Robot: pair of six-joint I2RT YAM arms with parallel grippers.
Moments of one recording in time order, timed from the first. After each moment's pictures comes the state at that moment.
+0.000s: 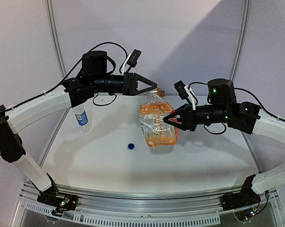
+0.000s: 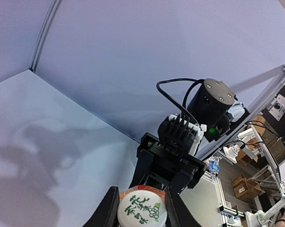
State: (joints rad) left arm -0.76 1.59 1.51 -0.05 0.71 -0.55; right arm 0.85 1.23 1.09 -0.25 -0.39 0.25
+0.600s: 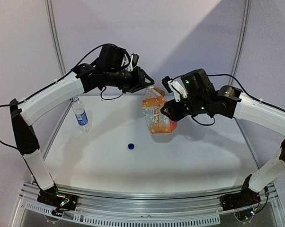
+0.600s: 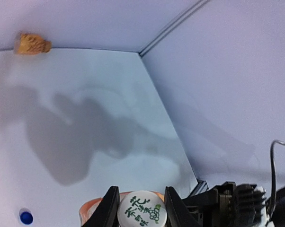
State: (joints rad) left arm -0.80 1.79 1.85 -0.50 0.18 -0.76; right arm 0.91 1.50 1.42 -0.54 0.11 0.22
